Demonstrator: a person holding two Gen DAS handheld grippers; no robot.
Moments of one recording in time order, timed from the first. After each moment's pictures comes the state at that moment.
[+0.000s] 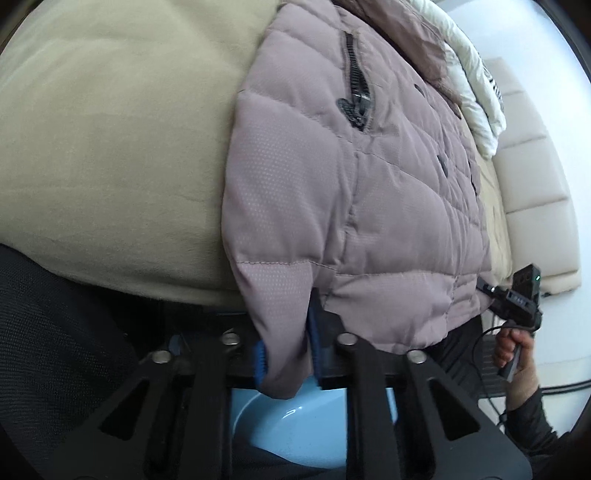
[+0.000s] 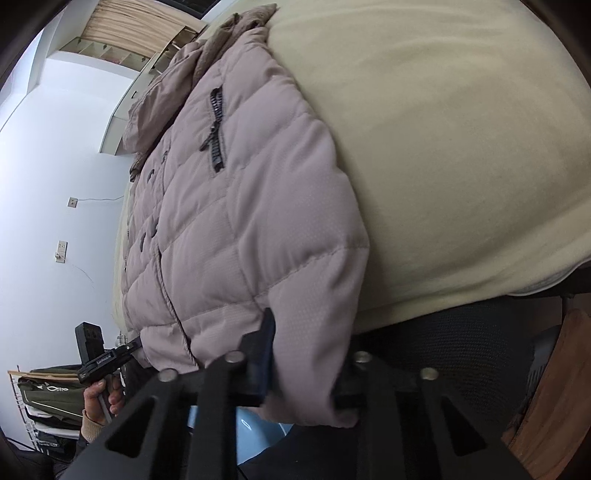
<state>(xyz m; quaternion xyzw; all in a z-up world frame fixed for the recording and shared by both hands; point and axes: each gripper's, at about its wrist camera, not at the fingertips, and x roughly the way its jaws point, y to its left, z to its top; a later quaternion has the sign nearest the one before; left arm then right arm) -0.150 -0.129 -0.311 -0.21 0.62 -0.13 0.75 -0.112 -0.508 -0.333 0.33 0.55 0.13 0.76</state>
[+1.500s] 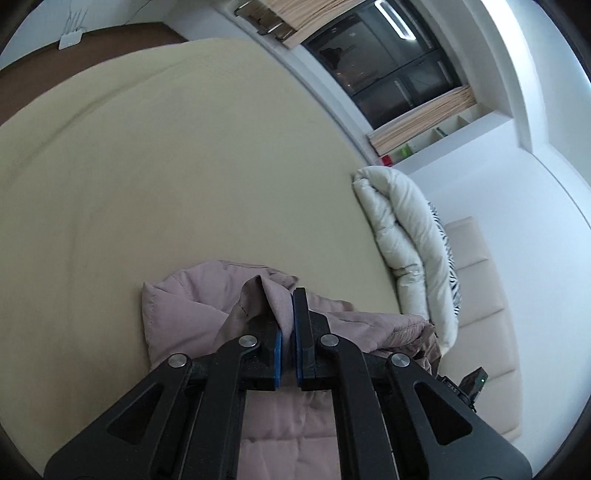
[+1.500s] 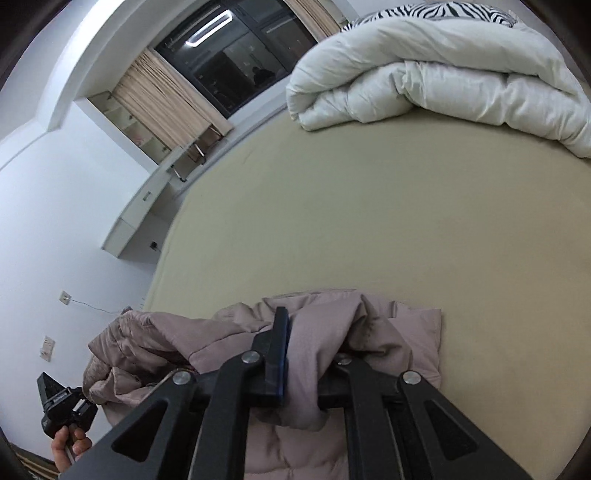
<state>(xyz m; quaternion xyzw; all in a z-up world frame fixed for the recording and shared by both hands) 0.329 -0.037 -0.169 -0.39 0.41 -0.09 0.82 0.344 -0.489 -0.181 0.30 0.37 0.06 0.88</state>
